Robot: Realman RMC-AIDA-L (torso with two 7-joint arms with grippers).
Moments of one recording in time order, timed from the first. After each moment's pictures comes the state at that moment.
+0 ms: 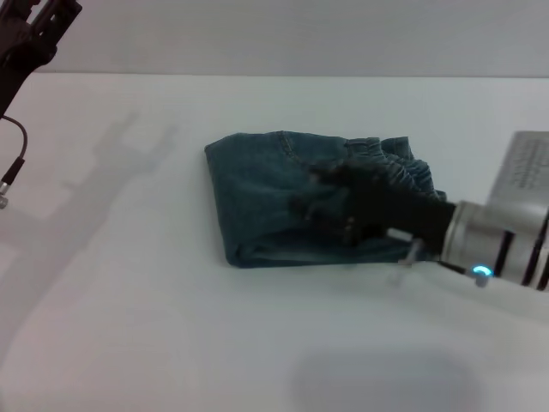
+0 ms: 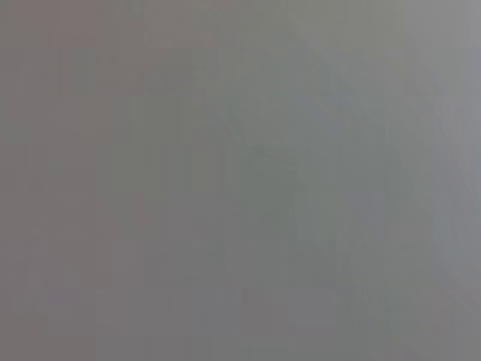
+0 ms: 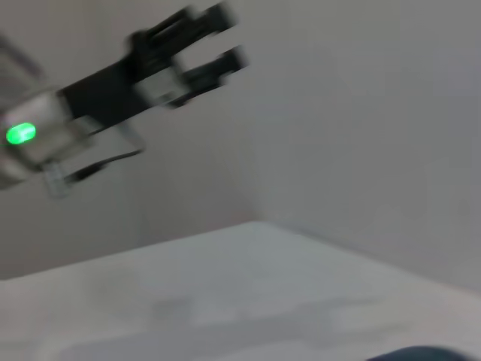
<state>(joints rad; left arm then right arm) -0.40 -2.06 1.18 0.43 0.56 1.32 -1.03 0.71 2.08 -0.95 -0.06 -1.46 -1.24 0.78</state>
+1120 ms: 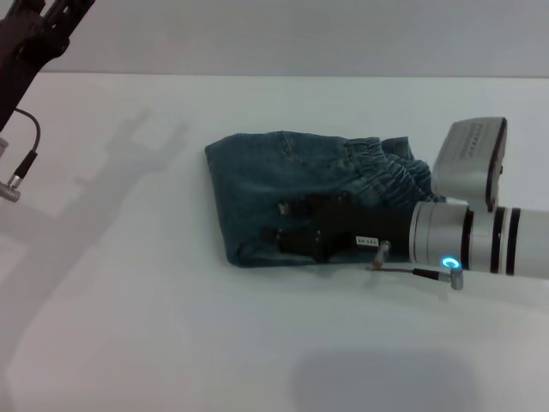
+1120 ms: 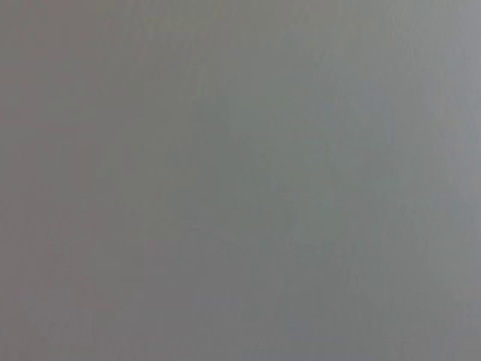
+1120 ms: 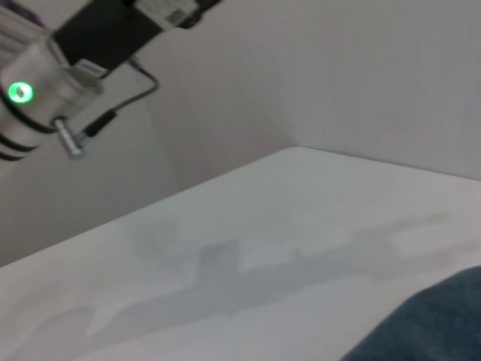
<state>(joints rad) -0.42 -2.07 1.18 0.41 0.55 1.34 -1.03 0.80 2.09 -1.12 -0.06 -1.45 -1.14 1.08</state>
